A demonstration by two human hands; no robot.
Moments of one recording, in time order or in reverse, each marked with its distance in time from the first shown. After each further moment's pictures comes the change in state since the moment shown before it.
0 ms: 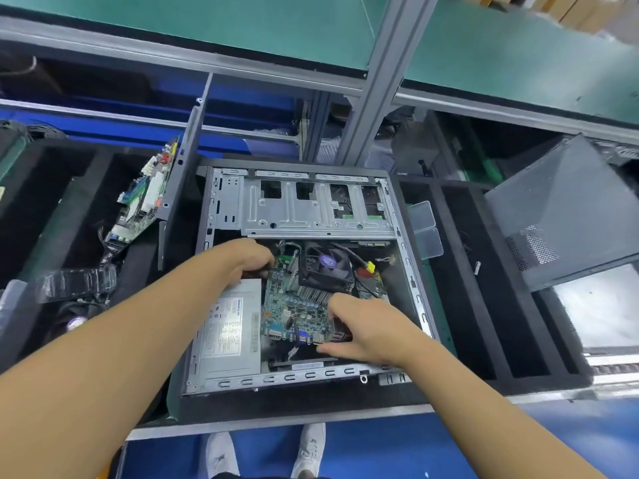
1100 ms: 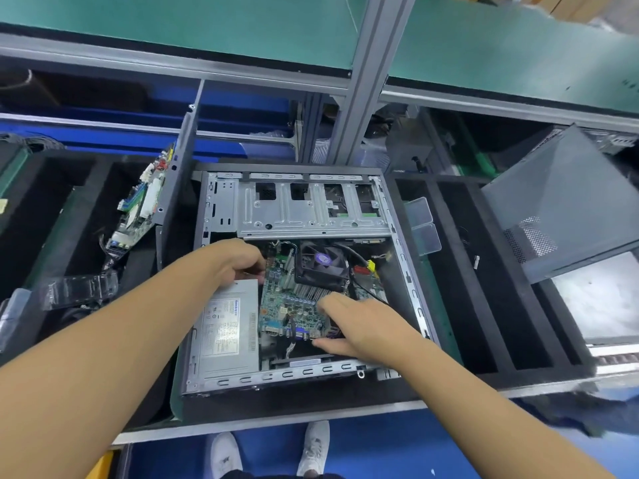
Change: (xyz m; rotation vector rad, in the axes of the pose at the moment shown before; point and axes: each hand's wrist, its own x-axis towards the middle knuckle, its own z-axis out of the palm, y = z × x) left_hand 0.003 -0.010 -0.011 -0.207 0.001 -0.024; right_hand 0.002 -0.017 0.005 -0.116 -0.033 0.035
